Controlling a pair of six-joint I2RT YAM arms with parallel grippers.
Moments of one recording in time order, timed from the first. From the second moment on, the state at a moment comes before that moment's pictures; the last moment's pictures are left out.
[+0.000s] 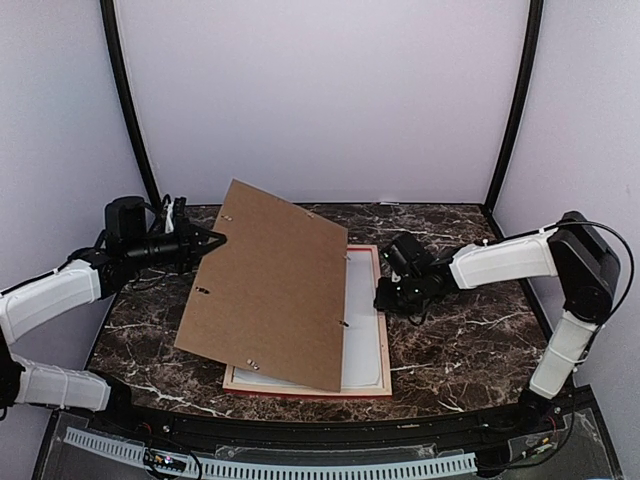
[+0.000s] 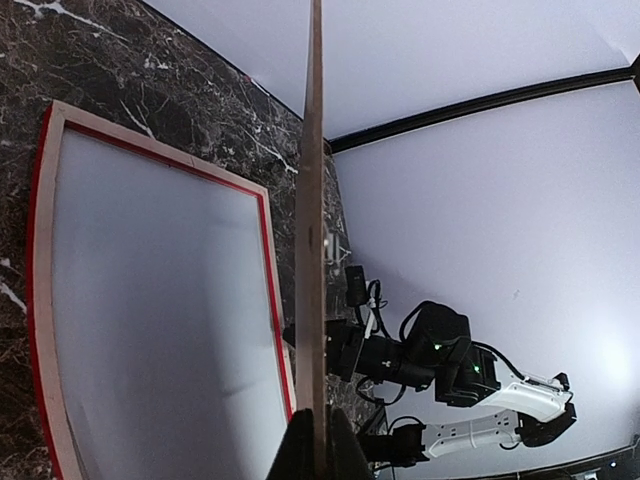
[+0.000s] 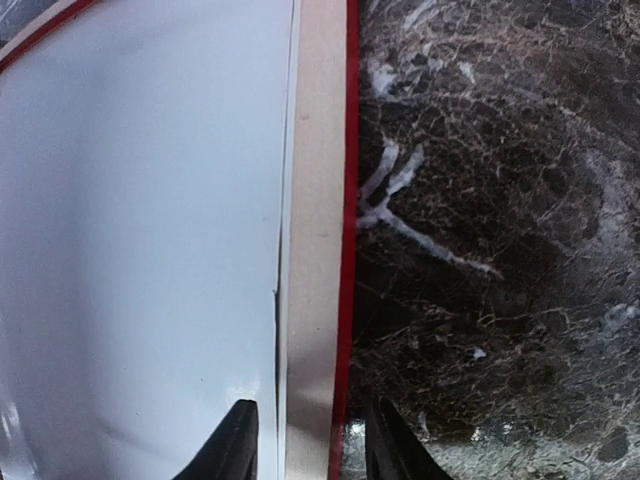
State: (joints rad) left arm -0.27 1.11 0.72 0.06 0.65 -0.98; right arm 0.76 1.74 0.98 -0.28 0.09 0.76
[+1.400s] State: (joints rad) left arm -0.48 1.51 0.63 0.56 0.46 -1.22; right arm 0.59 1.56 0.94 -0.32 0.00 0.65
